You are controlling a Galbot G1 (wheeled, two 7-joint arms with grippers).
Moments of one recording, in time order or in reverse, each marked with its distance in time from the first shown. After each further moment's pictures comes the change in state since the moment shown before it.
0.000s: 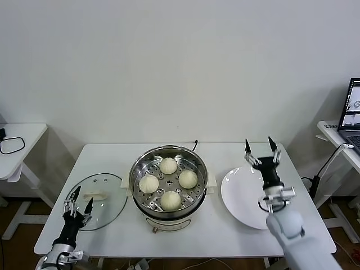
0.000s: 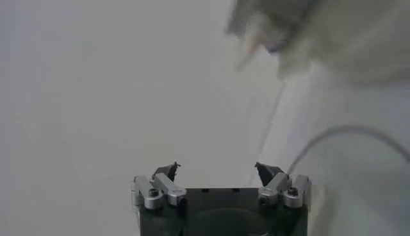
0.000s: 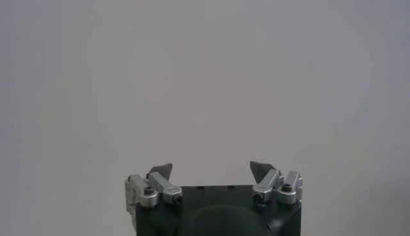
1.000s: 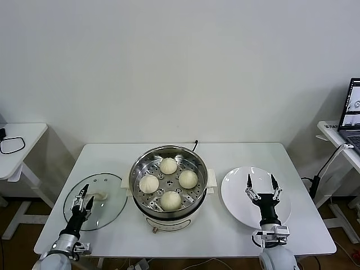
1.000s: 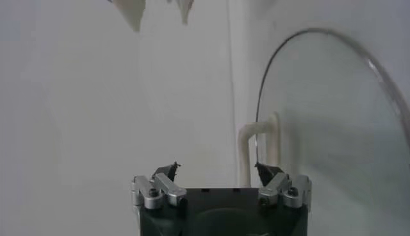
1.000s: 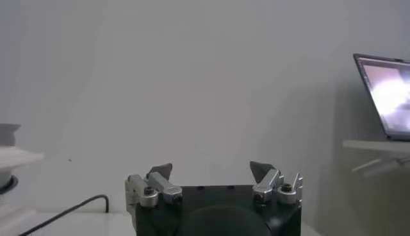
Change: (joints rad) left arm -0.194 -0.002 0.021 0.271 0.273 -0.040 -0.078; right arm -0.200 0.190 0.111 -0.016 -0.147 0.019 0.016
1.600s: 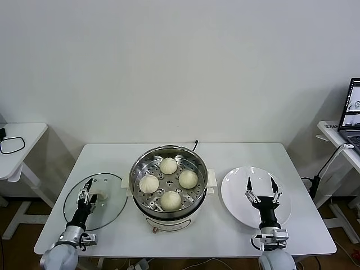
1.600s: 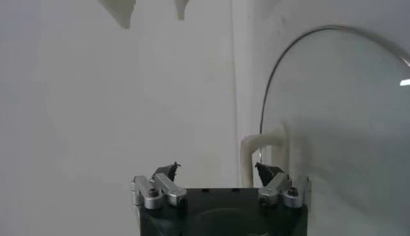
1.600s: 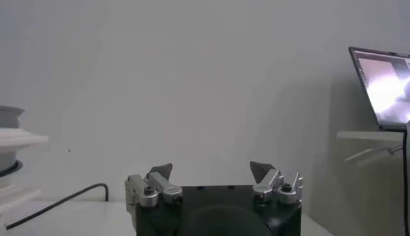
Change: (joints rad) left arm -0.091 -0.015 0.033 0.068 0.024 0.021 -0.006; right arm -0.017 0.023 0.018 -0.005 -0.021 0.007 -0.007
